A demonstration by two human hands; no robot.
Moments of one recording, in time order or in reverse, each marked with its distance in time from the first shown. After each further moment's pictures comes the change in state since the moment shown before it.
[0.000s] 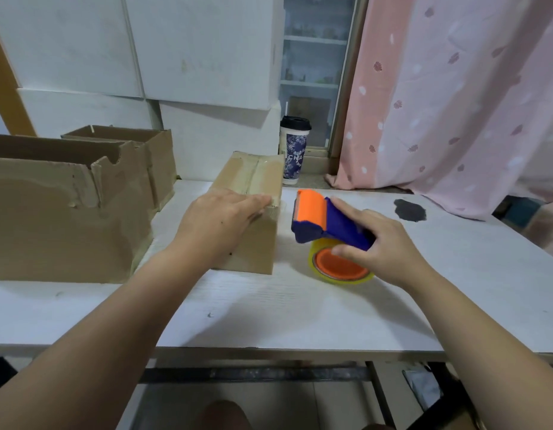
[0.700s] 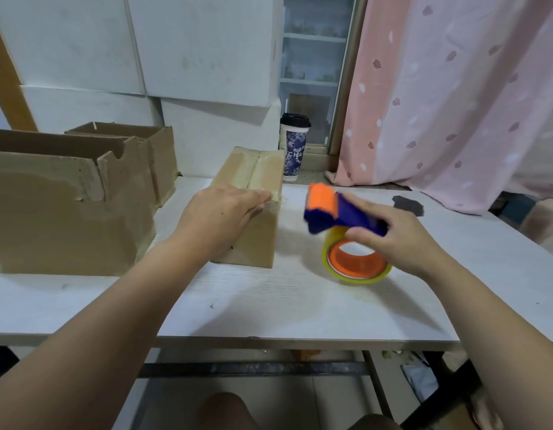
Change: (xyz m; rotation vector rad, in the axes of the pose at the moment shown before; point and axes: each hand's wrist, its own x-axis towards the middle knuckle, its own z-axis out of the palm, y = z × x) left_hand 0.000 -0.003 -0.002 -0.012 -0.006 0.001; right_hand -0.007 -0.009 -0.022 0.113 -0.076 0.117
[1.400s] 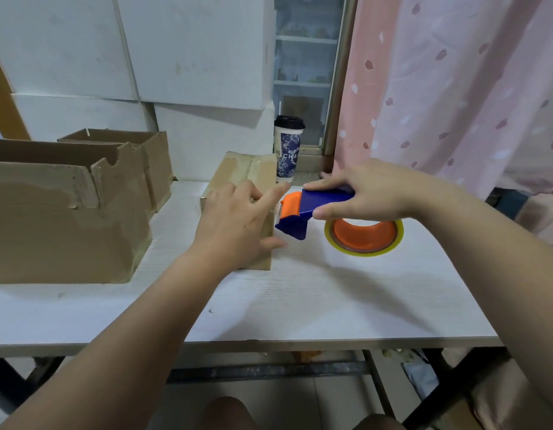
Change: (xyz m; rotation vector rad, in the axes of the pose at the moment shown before) left_hand 0.005 0.025 0.011 0.221 -0.166 -0.123; right_hand 0.054 -0.070 -0.030 -0.632 -0.327 -0.053
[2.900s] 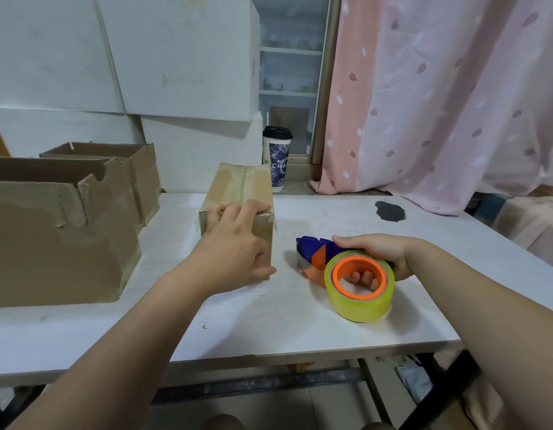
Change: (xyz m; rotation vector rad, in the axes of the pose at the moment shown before) left_hand -0.007 -0.005 0.003 -0.091 -0.191 0.205; right_hand -0.011 0.062 0.085 1.248 -0.664 0.684
